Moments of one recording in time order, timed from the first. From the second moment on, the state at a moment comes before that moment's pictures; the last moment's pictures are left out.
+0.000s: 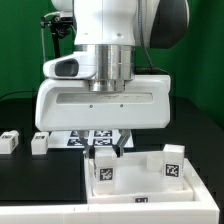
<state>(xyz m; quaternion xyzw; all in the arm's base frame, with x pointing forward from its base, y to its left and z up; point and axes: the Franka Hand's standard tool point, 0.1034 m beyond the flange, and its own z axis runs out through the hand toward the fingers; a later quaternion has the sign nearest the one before) 0.614 -0.001 0.081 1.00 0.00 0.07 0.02</state>
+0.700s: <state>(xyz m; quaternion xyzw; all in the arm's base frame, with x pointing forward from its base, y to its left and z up) 0.616 0.006 0.079 0.88 -0.46 0.08 -0.02</state>
